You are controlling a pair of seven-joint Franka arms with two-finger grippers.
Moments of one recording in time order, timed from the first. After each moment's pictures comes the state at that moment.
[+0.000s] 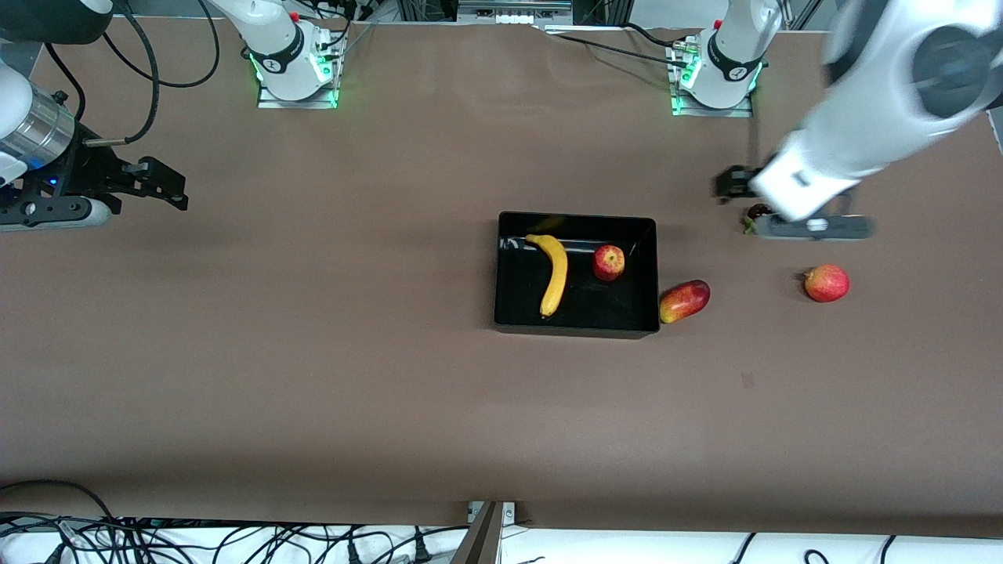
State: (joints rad) left arm -0.10 0.16 -0.26 -1.62 -0.01 1.55 -0.38; right arm 0.04 0.03 0.04 -1.63 0.01 1.64 0.02
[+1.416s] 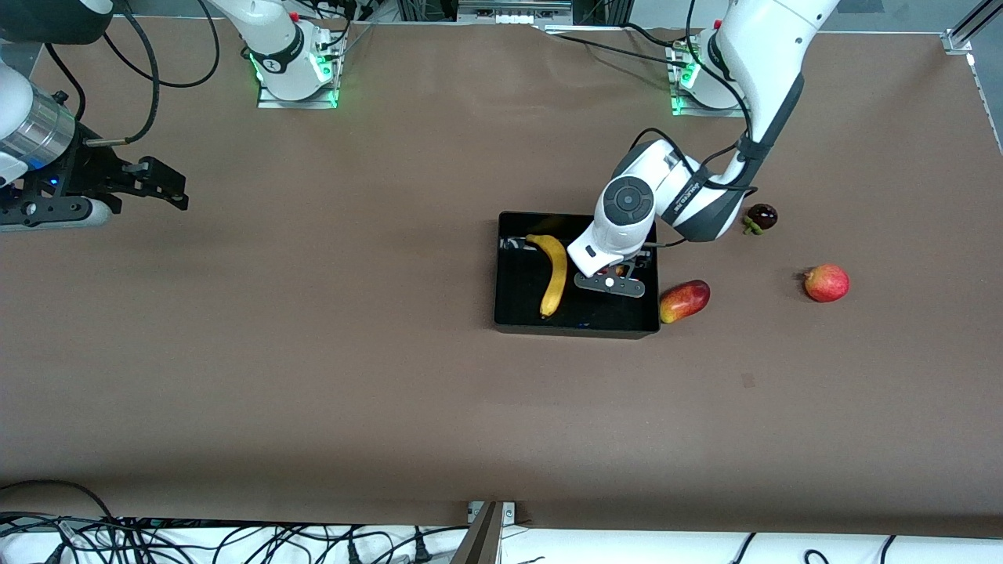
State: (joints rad) left arm -0.25 0.53 -0.32 -1.93 0.23 2.27 -0.54; right arm 0.04 0.03 0.04 -1.63 0.01 1.64 0.02
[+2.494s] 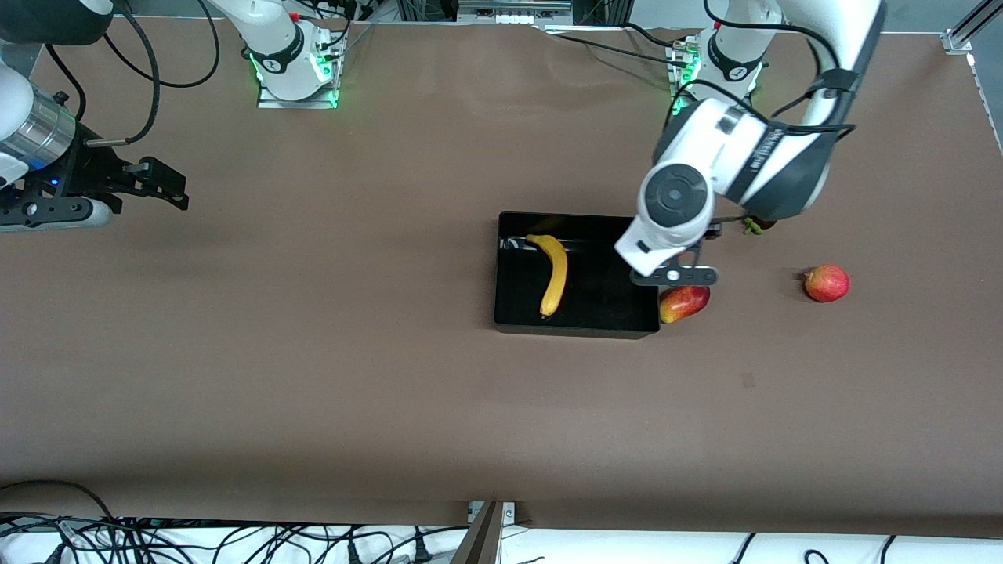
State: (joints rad) left arm -0.17 0.40 -0.31 -1.64 0.23 1.56 -0.51; right arm 0.04 0.04 0.04 -1.63 0.01 1.64 0.02
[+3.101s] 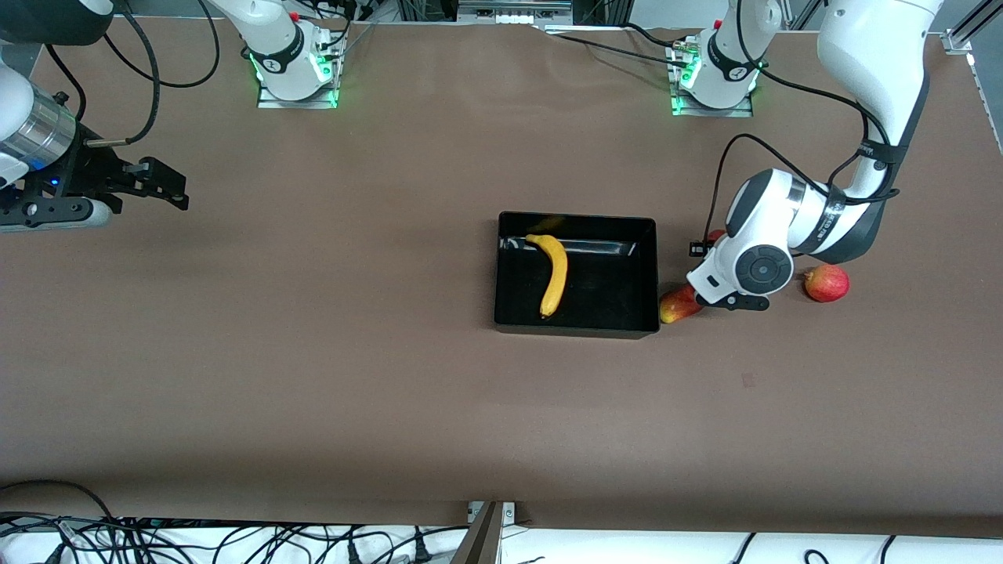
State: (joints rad) left arm 0.07 0.45 -0.31 -1.94 0.24 1.87 -0.28; right arm 0.04 0.04 0.04 -1.63 0.01 1.64 0.02
